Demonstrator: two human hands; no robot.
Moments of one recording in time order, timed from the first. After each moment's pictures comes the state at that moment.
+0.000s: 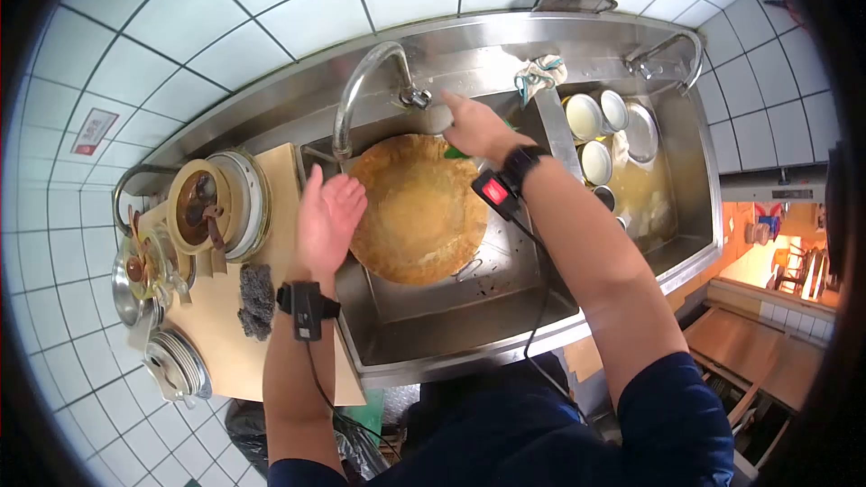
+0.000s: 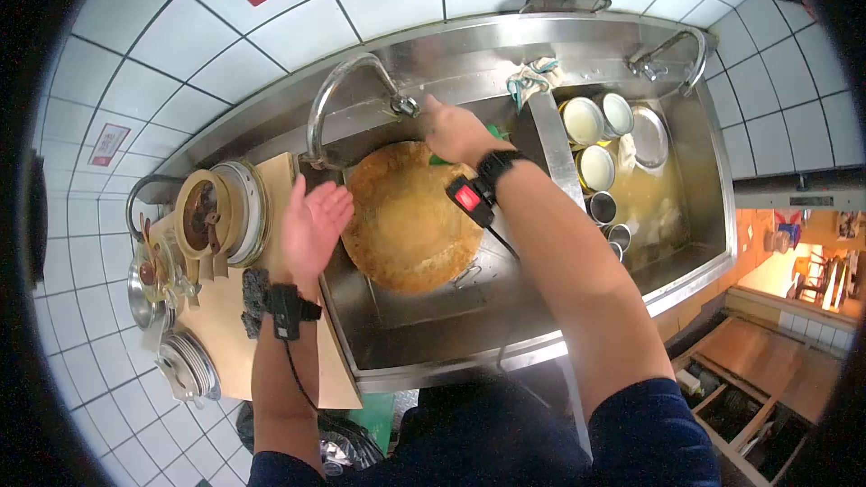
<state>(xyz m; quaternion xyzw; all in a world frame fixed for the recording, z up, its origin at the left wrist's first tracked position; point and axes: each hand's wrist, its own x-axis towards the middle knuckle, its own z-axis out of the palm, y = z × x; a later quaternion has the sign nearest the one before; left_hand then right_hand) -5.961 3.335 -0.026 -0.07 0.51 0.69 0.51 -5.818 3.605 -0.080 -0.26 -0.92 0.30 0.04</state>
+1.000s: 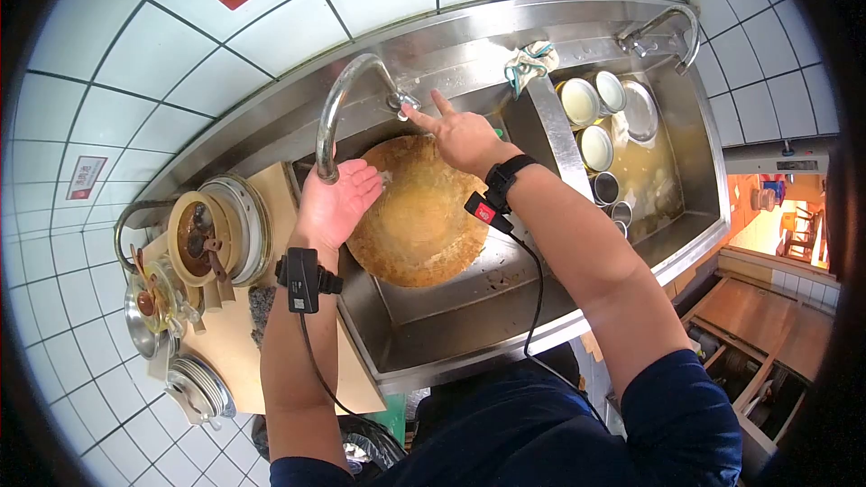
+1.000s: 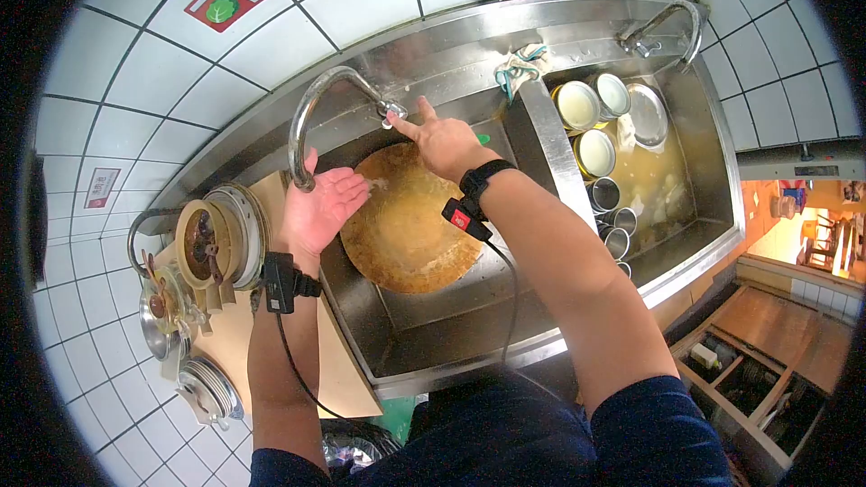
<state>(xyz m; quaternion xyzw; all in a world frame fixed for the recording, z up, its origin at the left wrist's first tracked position) -5.992 3.394 -0.039 -0.08 0.50 0.63 0.59 -5.821 3.589 -0.063 -0.23 -0.96 0.15 -0.10</state>
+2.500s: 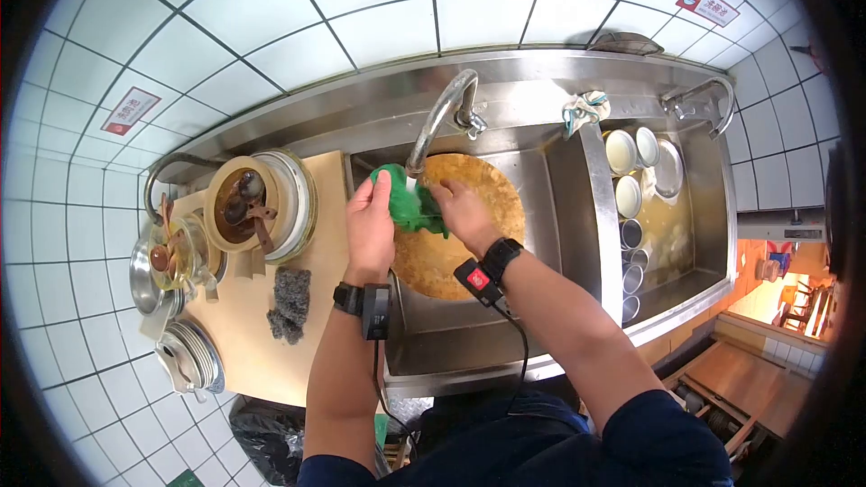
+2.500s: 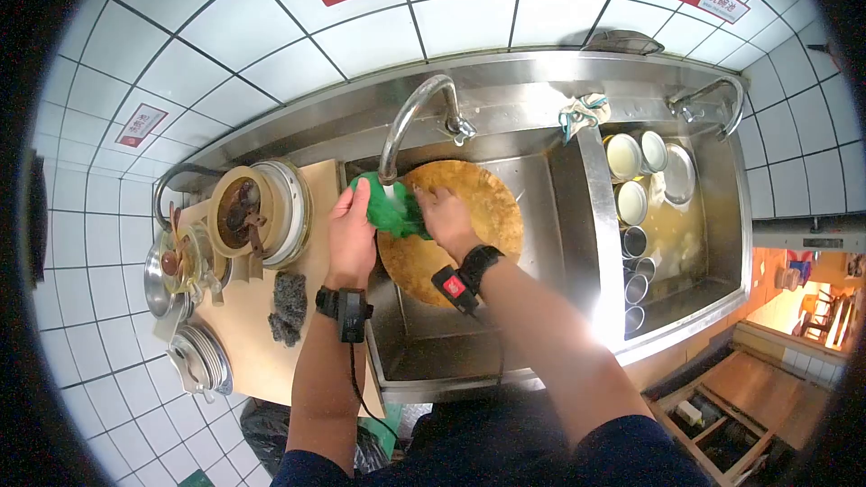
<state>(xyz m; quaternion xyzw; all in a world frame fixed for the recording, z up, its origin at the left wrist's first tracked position) -5.968 3.348 -0.032 0.04 0.60 0.73 0.32 -5.861 3.463 -0.104 -0.43 -0.64 0.63 0.03</state>
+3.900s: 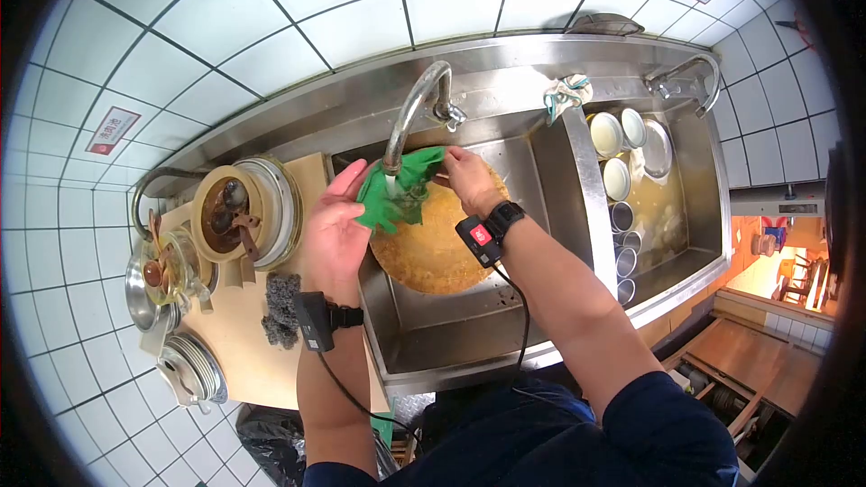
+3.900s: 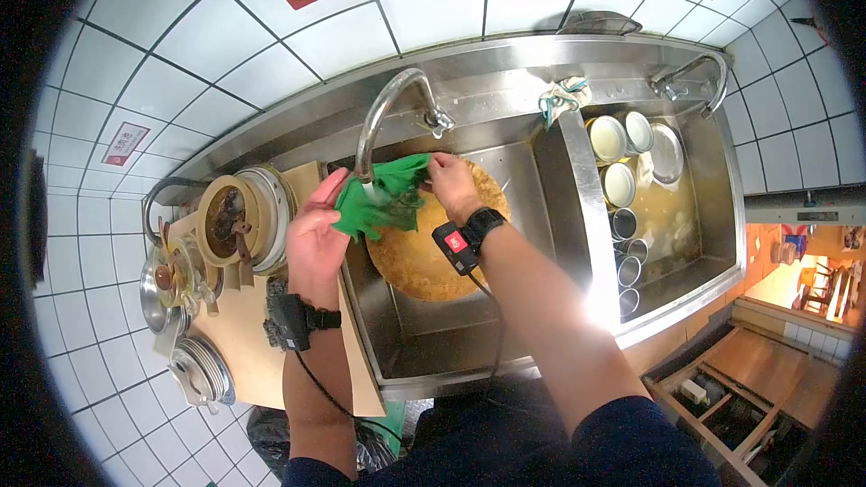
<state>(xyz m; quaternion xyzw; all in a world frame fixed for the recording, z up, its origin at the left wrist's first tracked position) -5.991 3.327 -0.002 0.04 0.38 0.78 0.50 -5.866 3.514 -0.121 -0.40 -0.45 0.79 0.13</state>
